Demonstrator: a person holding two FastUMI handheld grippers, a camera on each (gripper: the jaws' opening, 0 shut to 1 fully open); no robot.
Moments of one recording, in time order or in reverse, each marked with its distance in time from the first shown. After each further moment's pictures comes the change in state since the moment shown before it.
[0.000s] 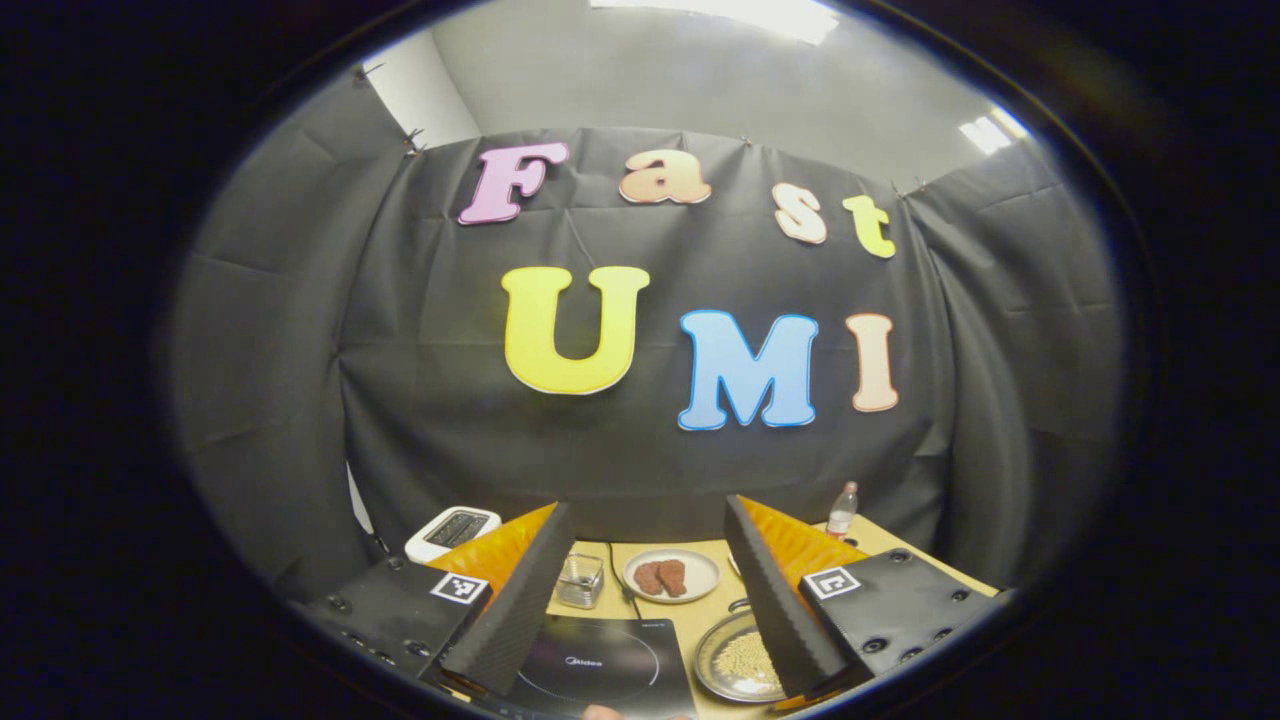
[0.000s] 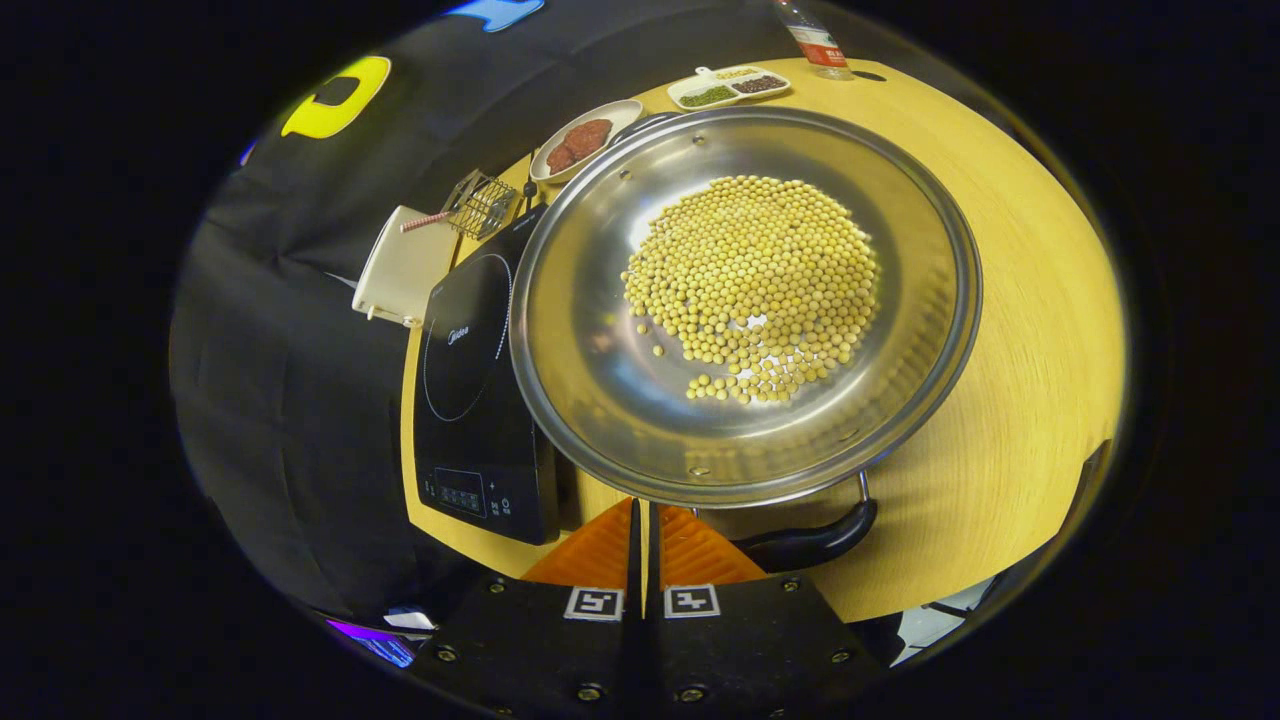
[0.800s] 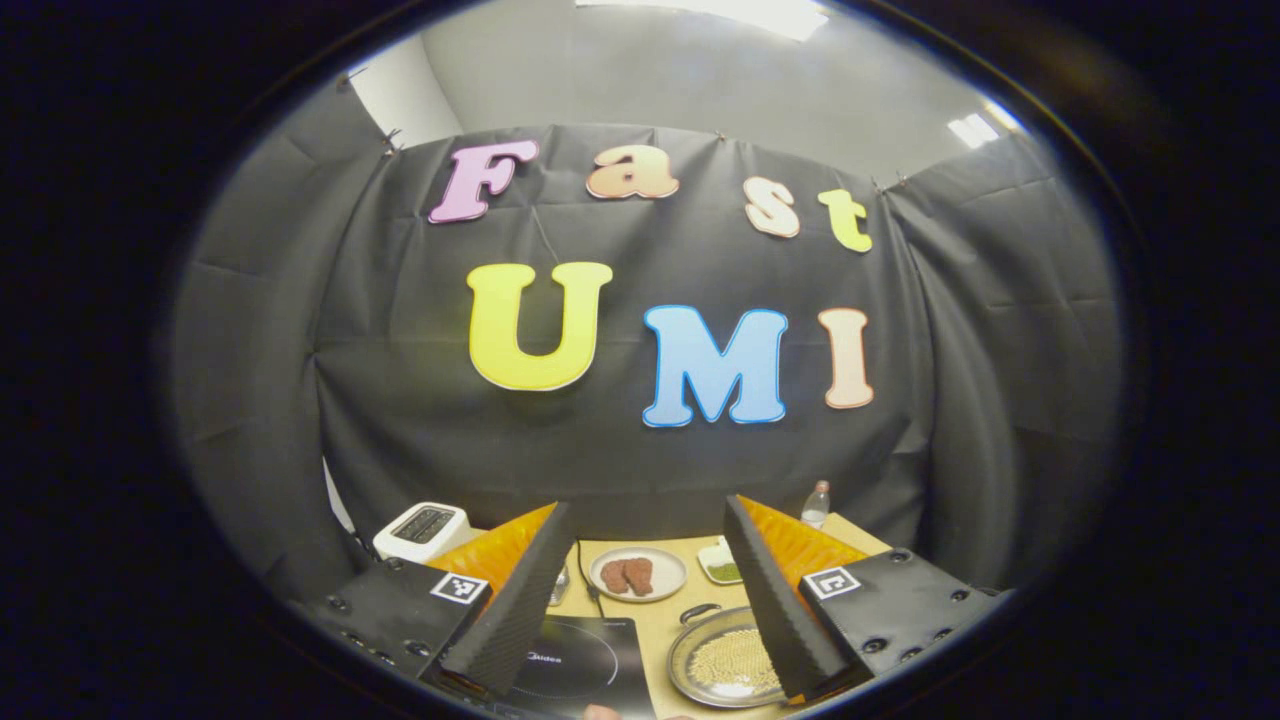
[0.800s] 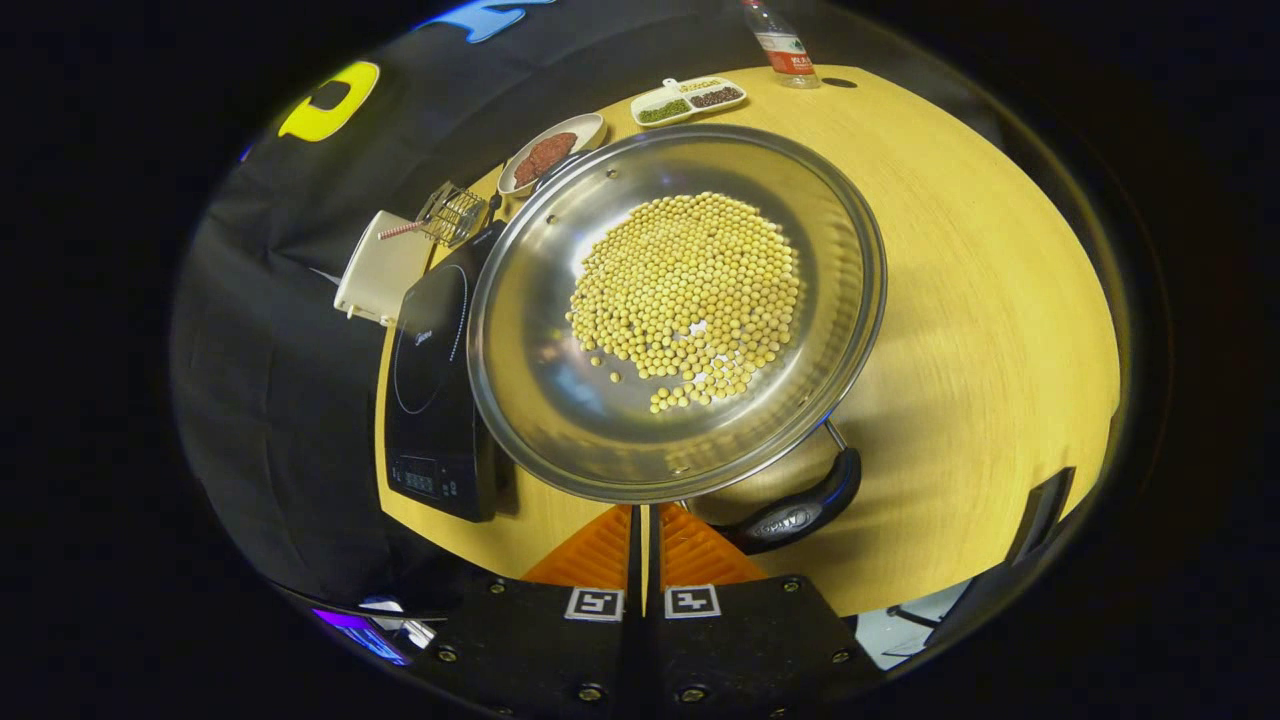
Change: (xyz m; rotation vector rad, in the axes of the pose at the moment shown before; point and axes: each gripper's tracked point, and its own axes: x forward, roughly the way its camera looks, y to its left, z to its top) left arm 0.002 -0.059 -0.003 0.009 0.011 -0.038; right arm -0.031 -0.065 0.010 -0.055 -0.005 -0.067
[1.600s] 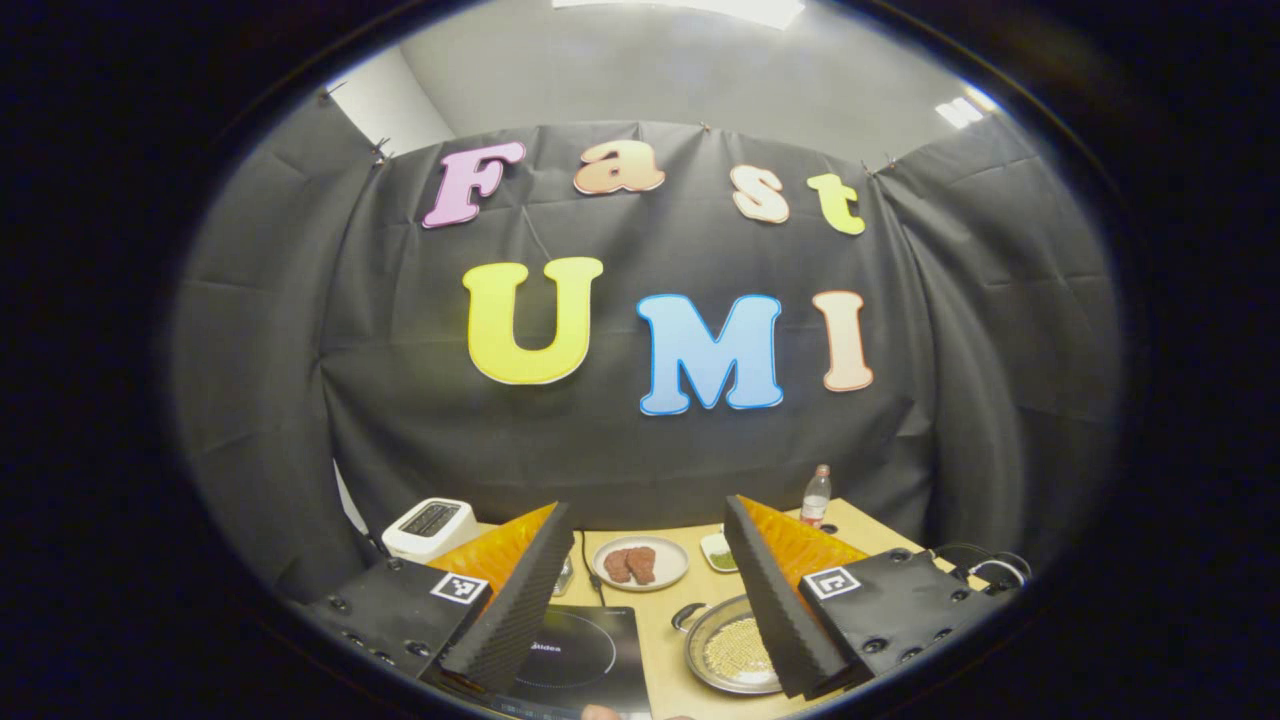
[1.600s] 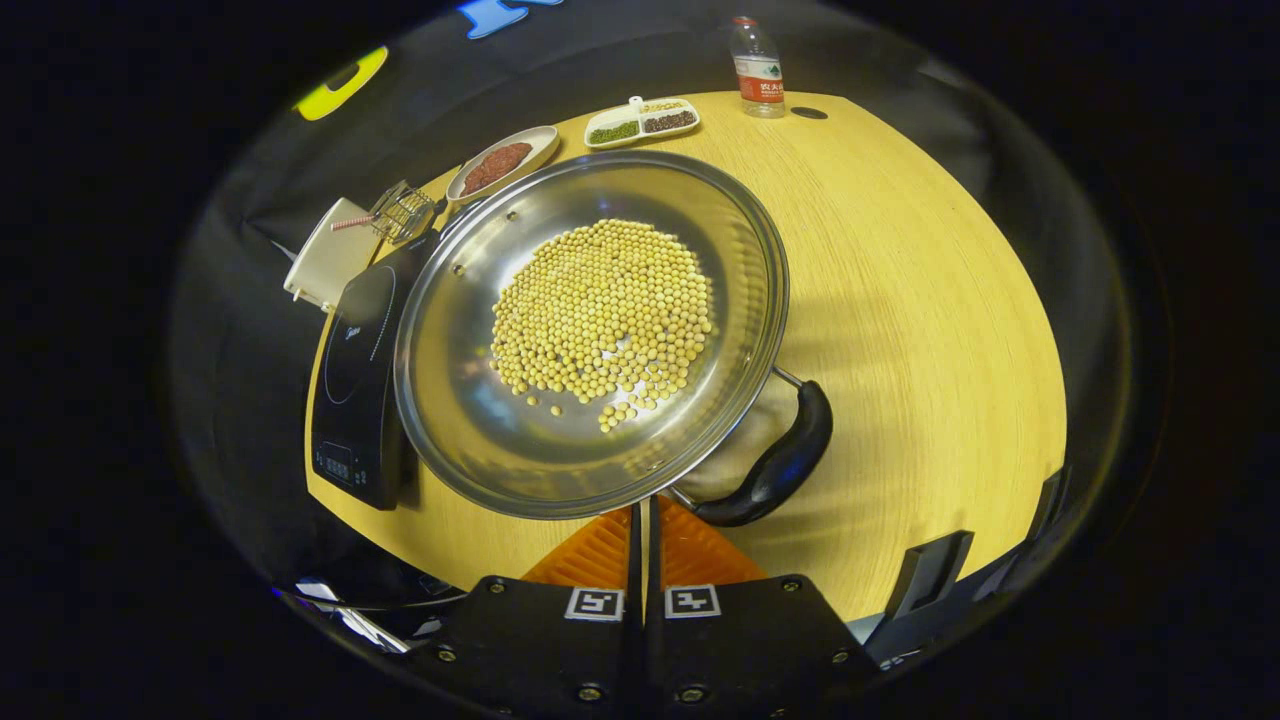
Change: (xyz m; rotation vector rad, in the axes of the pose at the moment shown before) left arm -0.011 -0.023 -0.011 0.037 0.023 0.015; right arm -0.017 -0.077 0.026 -0.102 -0.040 -0.179
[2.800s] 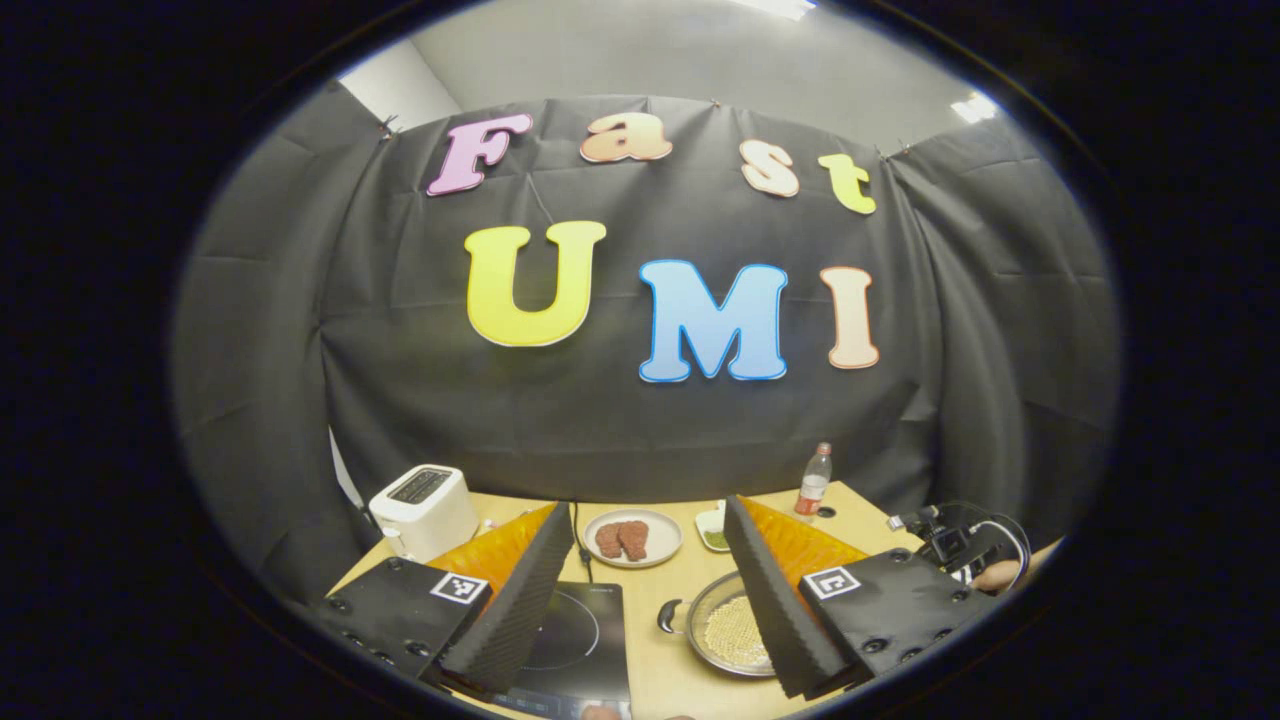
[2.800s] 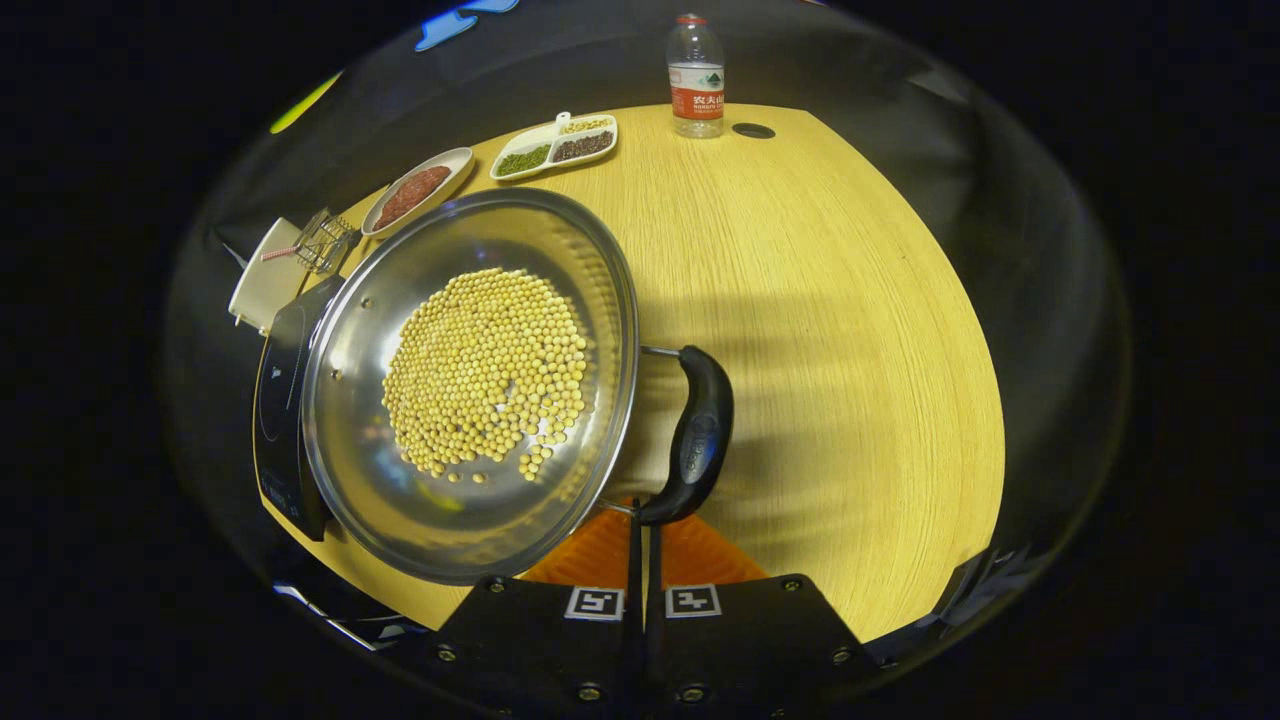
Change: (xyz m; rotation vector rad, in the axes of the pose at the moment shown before) left arm 0.011 -0.014 -0.042 -0.036 0.091 0.020; right arm 0.020 -0.092 0.076 -0.020 -0.020 -0.134
